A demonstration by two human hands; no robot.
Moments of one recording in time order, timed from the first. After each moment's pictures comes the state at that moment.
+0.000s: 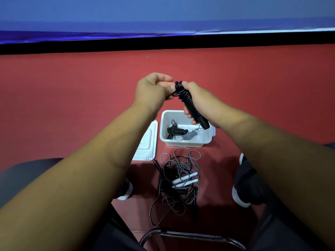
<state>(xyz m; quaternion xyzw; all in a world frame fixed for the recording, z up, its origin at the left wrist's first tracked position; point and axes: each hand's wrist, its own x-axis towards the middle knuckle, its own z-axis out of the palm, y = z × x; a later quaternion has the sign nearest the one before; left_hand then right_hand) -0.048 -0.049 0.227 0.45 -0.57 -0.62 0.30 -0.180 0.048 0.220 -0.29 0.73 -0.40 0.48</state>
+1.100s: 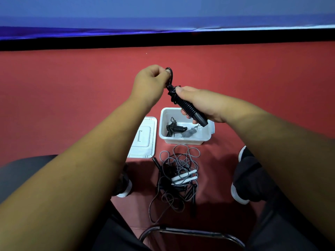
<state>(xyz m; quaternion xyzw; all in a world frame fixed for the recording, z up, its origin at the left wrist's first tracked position) -0.048 -0.071 0.218 0.44 -0.71 -0.47 0.29 -0.190 0.053 0.214 -0.39 0.68 -0.31 0.53</state>
